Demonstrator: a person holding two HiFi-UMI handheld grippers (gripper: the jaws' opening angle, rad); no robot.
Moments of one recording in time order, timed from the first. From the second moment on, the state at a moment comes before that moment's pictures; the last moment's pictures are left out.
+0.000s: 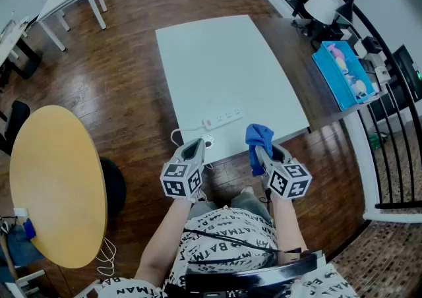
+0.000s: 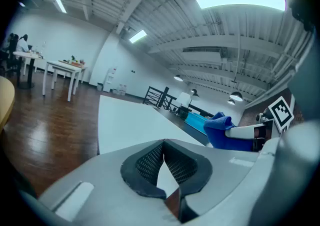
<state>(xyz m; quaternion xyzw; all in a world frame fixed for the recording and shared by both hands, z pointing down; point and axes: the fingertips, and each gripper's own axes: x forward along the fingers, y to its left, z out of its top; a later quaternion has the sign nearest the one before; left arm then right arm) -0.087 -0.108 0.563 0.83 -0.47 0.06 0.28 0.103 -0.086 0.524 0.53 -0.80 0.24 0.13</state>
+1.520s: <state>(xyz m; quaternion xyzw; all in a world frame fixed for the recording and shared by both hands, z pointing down) -0.039 -0.210 0.729 0.88 -0.28 0.37 0.09 0.117 -0.164 0.562 0.52 -0.79 0.28 0.15</state>
